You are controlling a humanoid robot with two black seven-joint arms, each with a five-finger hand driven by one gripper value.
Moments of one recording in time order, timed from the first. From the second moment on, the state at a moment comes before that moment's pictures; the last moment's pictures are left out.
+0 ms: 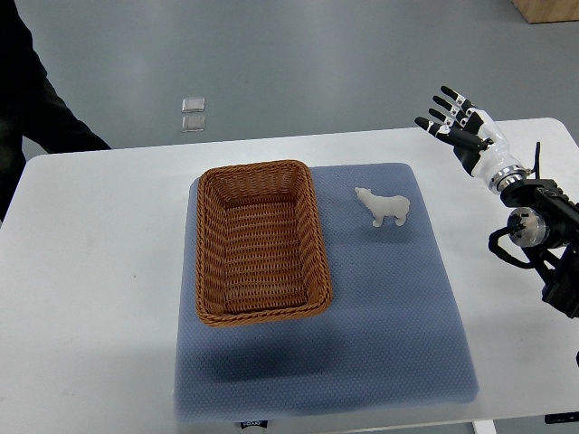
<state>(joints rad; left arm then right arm) 0.01 0.00 -0.16 -0.16 0.04 -0.02 0.05 0.67 -0.23 0.96 0.60 -0.51 0.18 0.32</state>
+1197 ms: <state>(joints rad) 0.01 0.00 -0.16 -0.15 0.04 -0.02 0.05 0.69 -0.25 0.96 0.60 -0.52 0.18 0.32</state>
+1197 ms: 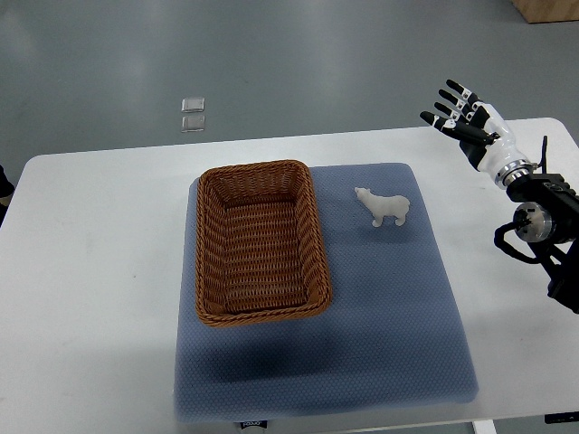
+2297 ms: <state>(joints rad) 0.01 0.00 -0.16 -0.15 0.04 -0.02 0.05 0.73 -0.39 0.77 0.76 -1.15 0.32 0.39</state>
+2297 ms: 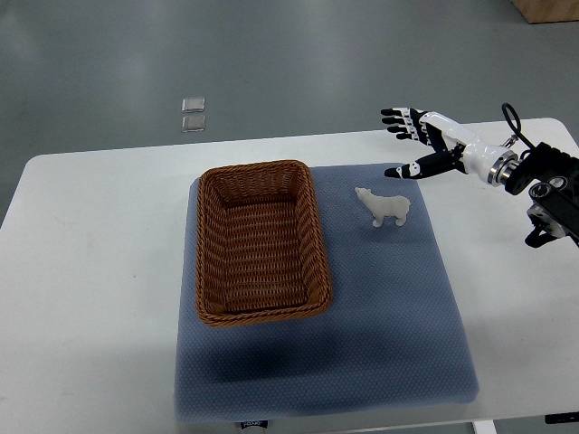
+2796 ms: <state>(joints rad) 0.01 0.00 -0.16 -0.15 0.04 -0.02 0.05 0.76 -0.44 0.63 0.81 -1.43 0.28 0.42</state>
